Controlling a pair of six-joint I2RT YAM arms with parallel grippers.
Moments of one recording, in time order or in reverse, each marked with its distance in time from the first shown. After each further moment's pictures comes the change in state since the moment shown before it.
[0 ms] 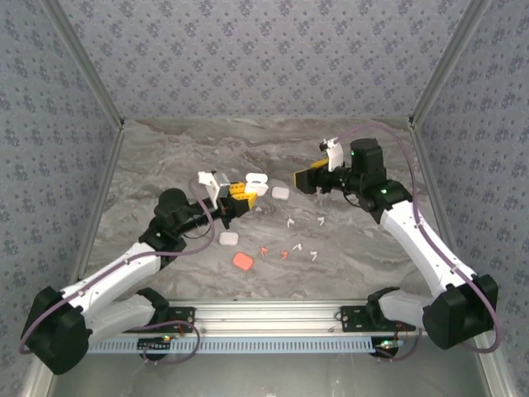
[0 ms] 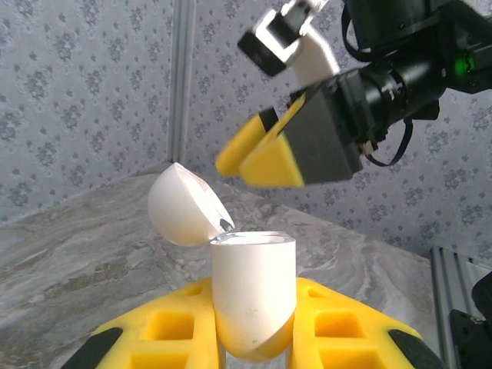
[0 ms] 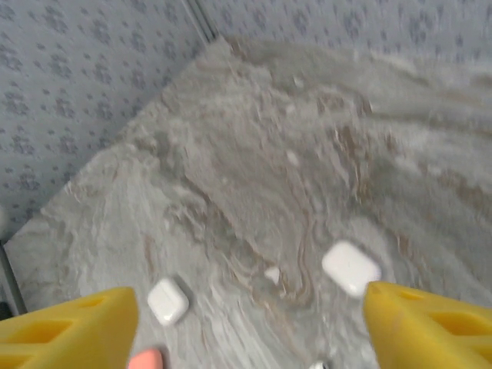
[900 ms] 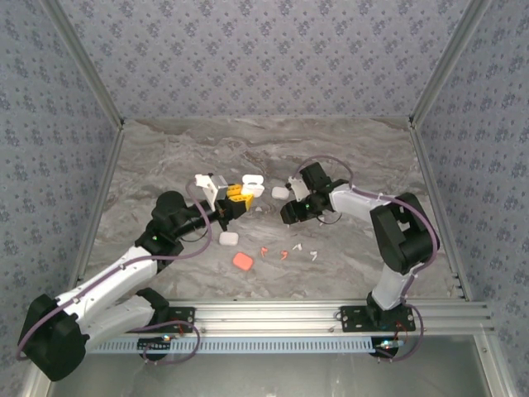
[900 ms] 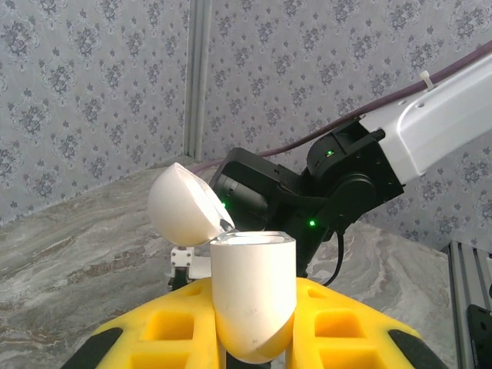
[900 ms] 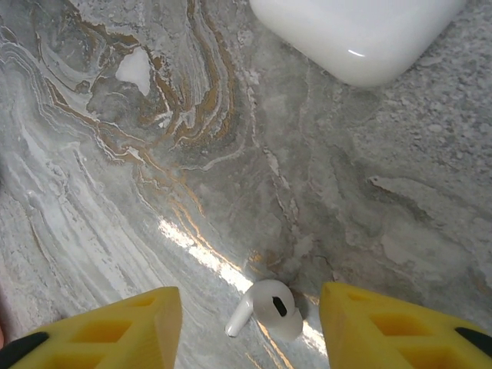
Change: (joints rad) left arm -0.001 -0.044 -0.011 -0.059 -0.039 0.024; right arm 0.134 0.550 -0.022 -0.028 0.138 -0.023
